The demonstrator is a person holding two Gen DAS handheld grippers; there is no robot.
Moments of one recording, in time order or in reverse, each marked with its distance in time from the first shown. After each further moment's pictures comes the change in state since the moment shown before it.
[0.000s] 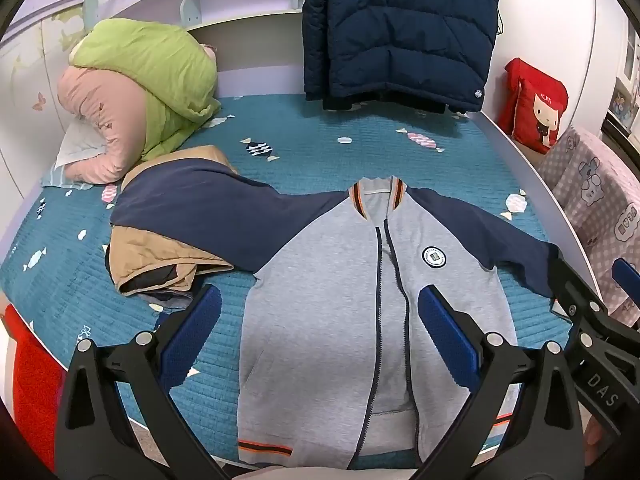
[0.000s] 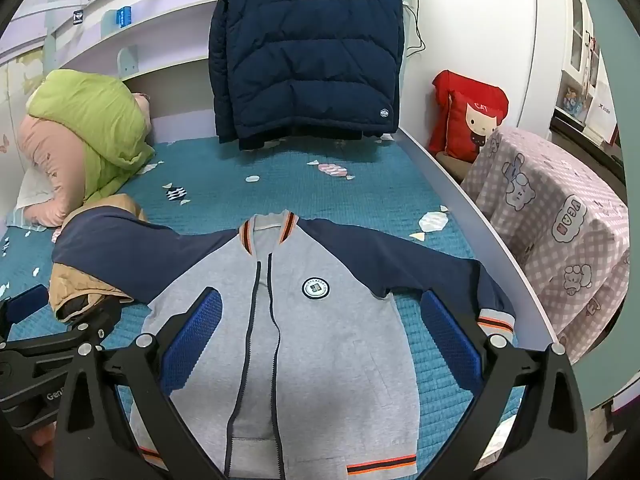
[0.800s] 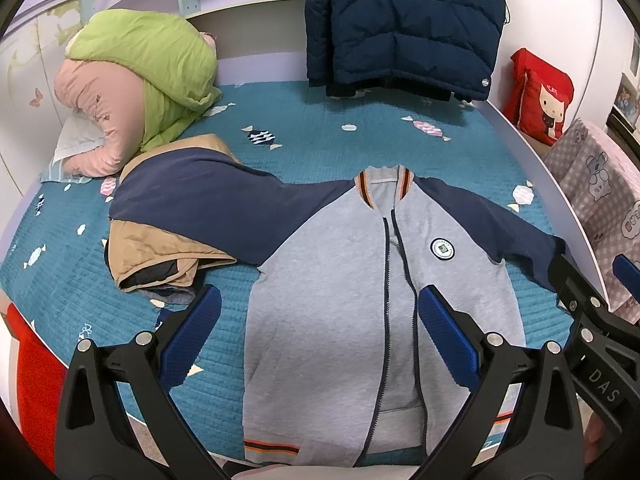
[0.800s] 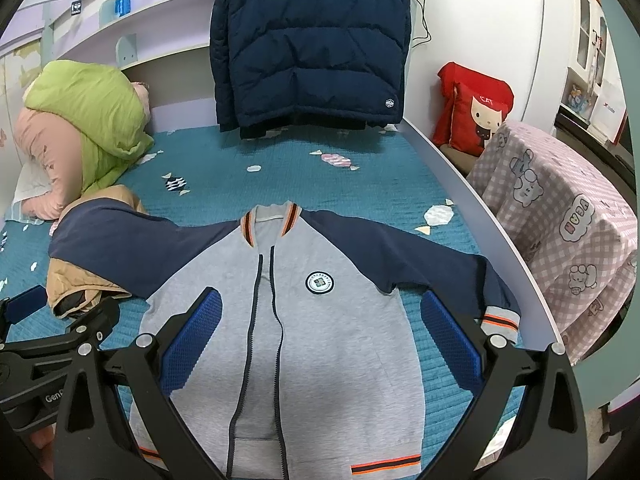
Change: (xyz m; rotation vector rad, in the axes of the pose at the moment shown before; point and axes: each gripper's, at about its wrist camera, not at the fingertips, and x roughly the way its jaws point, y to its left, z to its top) left arm 0.015 0.009 0.003 0.001 0.020 0.009; right arm 0.017 0.008 0.004 -0.008 0.044 0.005
